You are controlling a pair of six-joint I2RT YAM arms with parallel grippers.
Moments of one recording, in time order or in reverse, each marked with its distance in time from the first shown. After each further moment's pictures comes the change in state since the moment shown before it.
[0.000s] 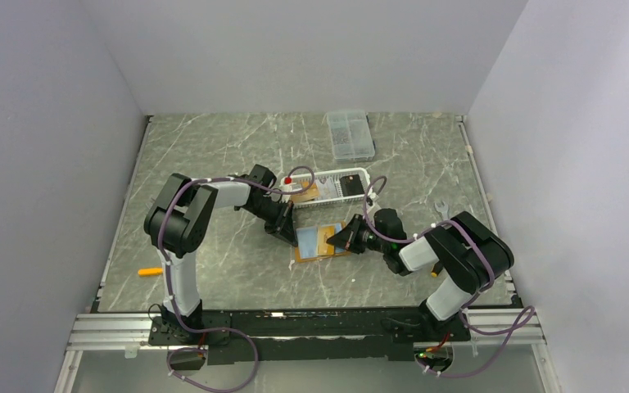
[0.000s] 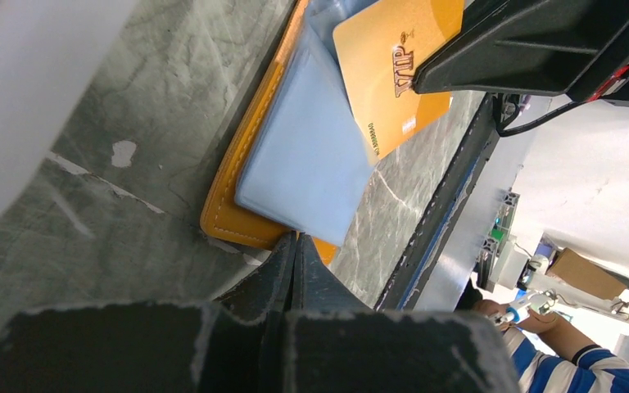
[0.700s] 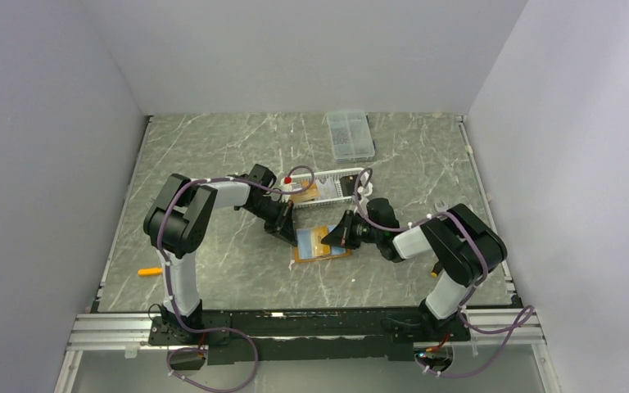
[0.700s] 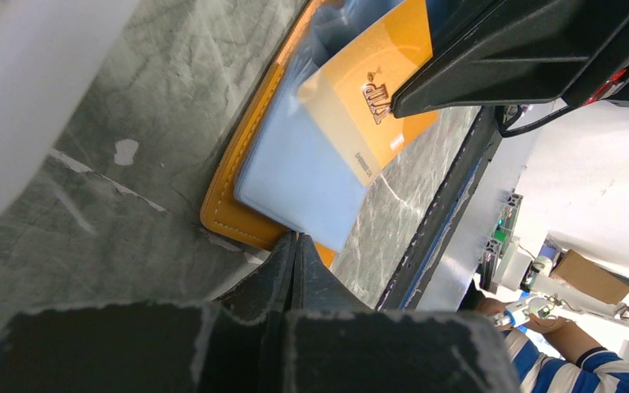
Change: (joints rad) left arm 0.000 -0.007 0.000 -0.001 -0.009 0.002; right arm -0.010 0.052 0.130 -0.174 -0.121 -0.095
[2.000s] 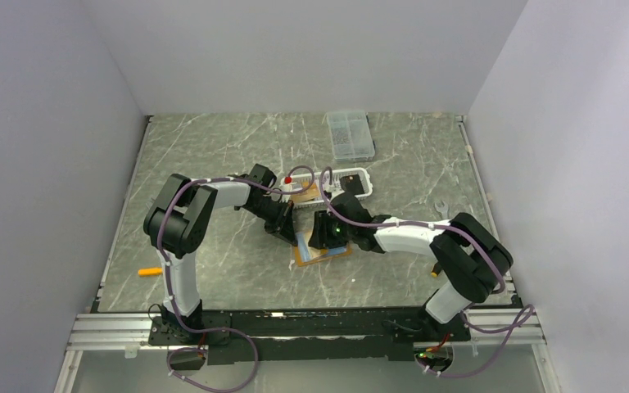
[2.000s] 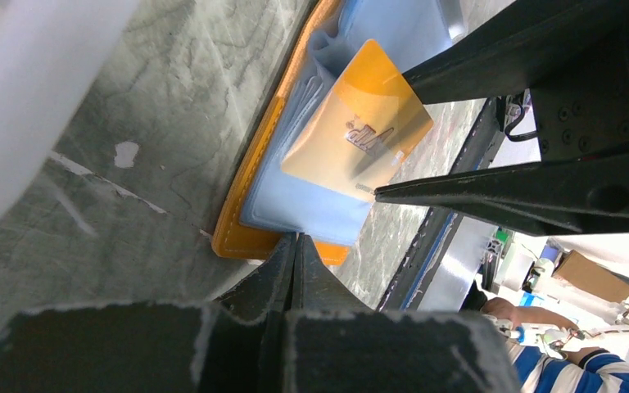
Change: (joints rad) left arm -0.002 0.000 0.000 0.004 -0.002 0.000; right arm 0.241 -0.092 0.270 -0.572 0.368 -0.258
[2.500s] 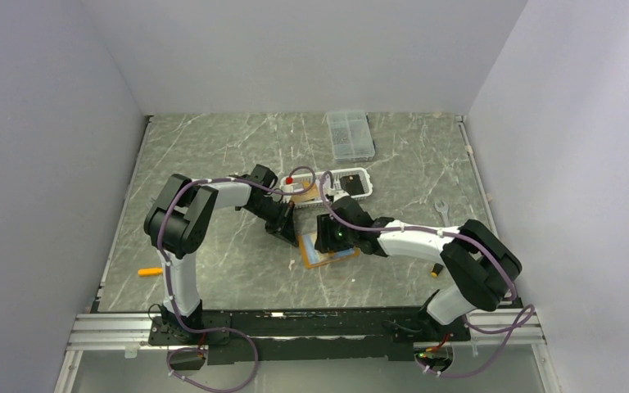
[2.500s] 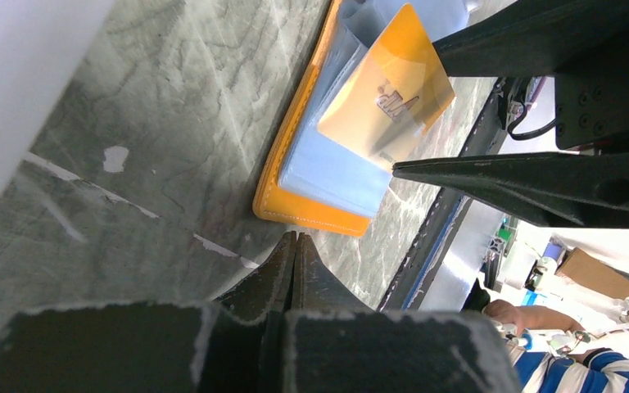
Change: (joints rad) left arm -0.007 0.000 0.000 0.000 -0.003 0.003; right arm 0.040 -0.068 0.008 -0.144 0.136 -0.040
